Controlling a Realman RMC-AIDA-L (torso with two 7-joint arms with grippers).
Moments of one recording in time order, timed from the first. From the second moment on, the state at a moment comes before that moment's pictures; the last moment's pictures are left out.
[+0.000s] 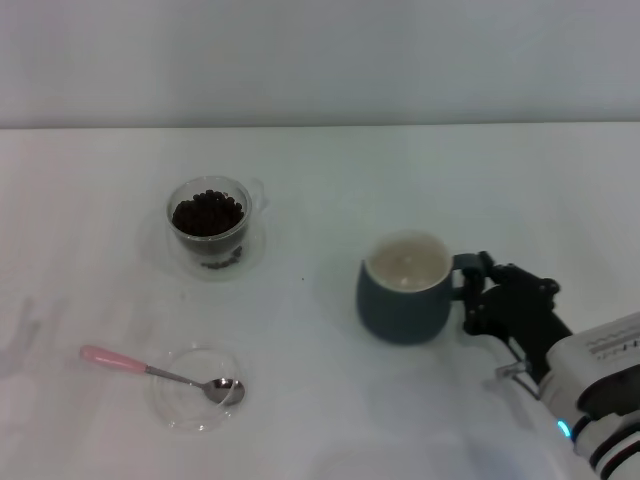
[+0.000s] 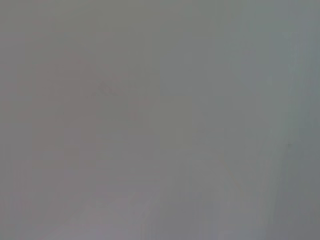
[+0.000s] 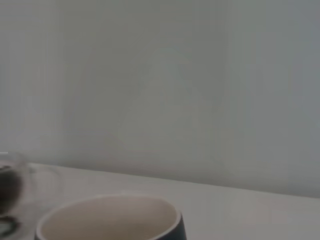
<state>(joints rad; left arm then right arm) -0.23 -2.08 0.33 -0.02 -1.95 -1.54 2.67 0.37 2.03 0.04 0.59 -1.48 -1.10 -0.26</state>
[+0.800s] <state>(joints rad) -0.23 -2.07 0.33 -0.01 -1.94 -1.54 2.66 0.37 2.03 0.05 0.63 -1.67 -1.03 -0.27</state>
